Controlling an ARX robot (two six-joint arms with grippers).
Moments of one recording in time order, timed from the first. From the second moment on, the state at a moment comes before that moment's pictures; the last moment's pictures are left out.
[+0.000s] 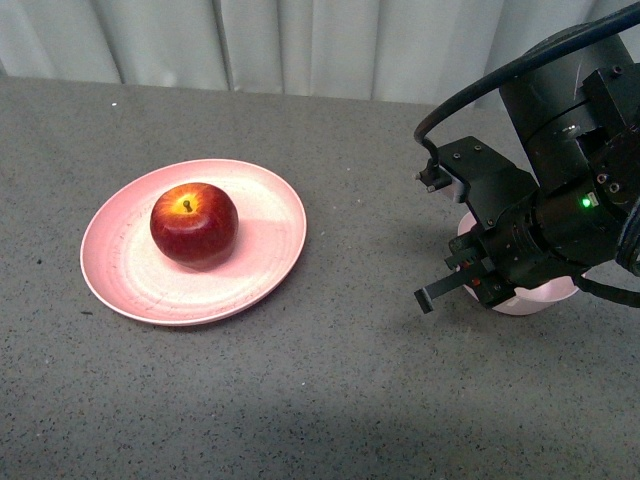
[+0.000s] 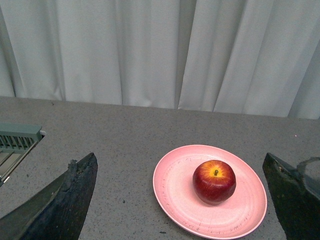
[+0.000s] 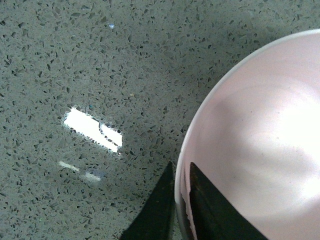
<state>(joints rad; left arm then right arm) 0.00 0.00 0.02 0.00 0.00 0.00 0.35 2.09 0.99 0.01 0.00 -0.17</state>
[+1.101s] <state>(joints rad) 0.00 0.00 0.02 0.00 0.00 0.00 0.53 2.15 1.21 -0.05 -0.16 -0.10</state>
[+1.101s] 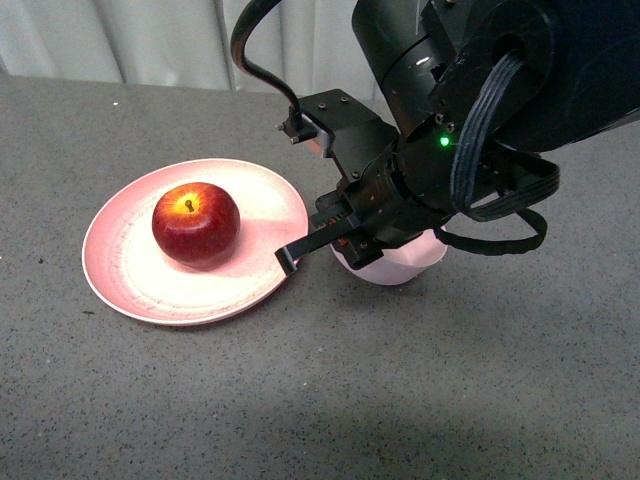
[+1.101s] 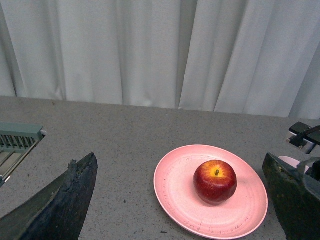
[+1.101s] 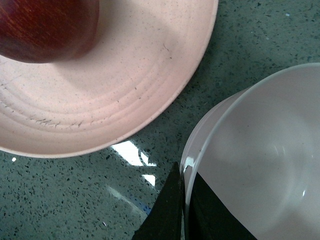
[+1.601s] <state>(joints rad) 0.00 0.00 0.02 0.00 0.00 0.00 0.56 2.19 1.24 -0.04 -0.14 -0.09</state>
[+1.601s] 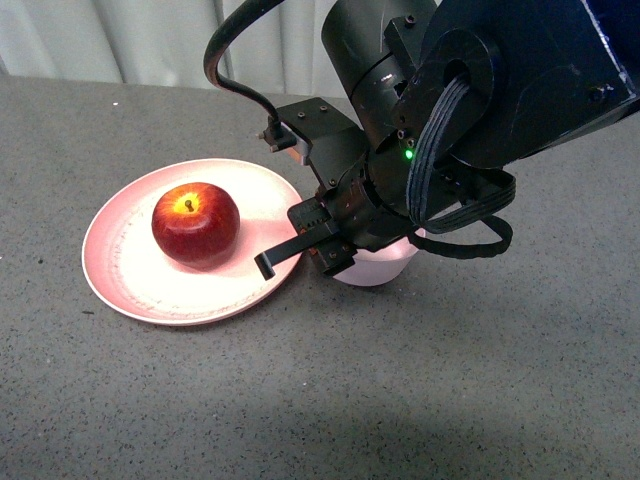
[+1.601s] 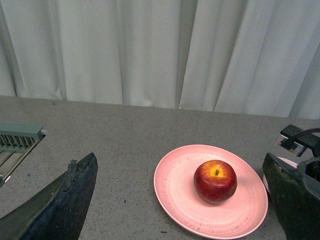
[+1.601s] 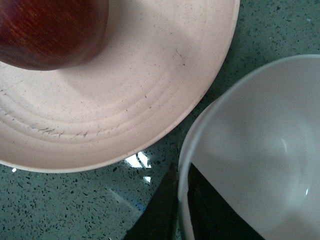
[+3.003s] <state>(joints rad) 0.00 0.00 0.02 0.00 0.00 0.00 0.18 1.21 0.11 1.07 0.17 -0.01</state>
